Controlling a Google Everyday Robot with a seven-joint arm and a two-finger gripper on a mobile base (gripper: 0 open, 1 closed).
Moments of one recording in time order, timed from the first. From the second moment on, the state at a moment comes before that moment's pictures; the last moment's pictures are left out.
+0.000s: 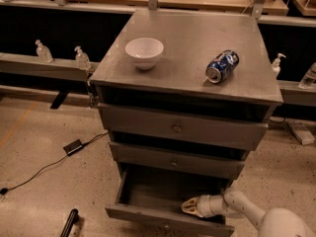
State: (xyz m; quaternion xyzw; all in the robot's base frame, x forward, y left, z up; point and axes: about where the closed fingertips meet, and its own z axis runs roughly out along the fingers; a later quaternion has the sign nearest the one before) arm 0.535 -0.153 0.147 -0.61 0.65 0.26 0.36
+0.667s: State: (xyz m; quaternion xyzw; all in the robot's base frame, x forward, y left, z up) arm 0.505 -0.160 0.152 -0.60 0.67 0.26 0.36
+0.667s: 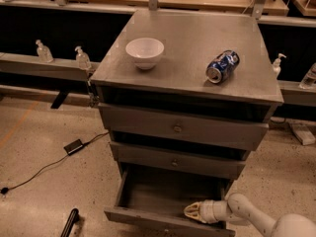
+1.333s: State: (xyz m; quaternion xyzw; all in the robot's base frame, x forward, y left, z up) arm 0.498 -0.167 0.158 -0.59 0.67 0.26 0.37
